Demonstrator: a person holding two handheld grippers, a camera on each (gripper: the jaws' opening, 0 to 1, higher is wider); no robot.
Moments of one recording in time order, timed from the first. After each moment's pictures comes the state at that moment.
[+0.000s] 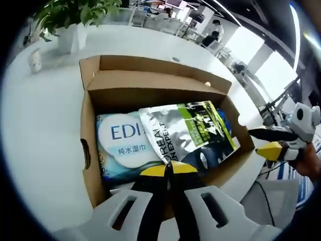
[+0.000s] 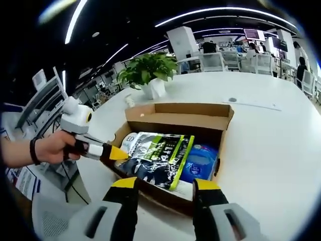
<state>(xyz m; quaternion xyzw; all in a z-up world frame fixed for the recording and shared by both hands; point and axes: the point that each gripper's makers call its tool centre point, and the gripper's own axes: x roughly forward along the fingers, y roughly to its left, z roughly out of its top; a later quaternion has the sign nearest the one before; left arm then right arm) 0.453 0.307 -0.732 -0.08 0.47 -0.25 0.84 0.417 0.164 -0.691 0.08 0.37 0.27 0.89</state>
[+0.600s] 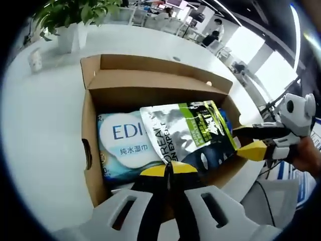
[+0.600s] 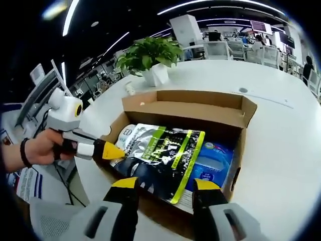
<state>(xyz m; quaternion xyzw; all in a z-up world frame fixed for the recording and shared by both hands) 0.455 0.310 -0.734 -0.08 0.47 -0.25 0.84 0.435 0.184 -0.717 0.06 0.42 0.28 0.86</state>
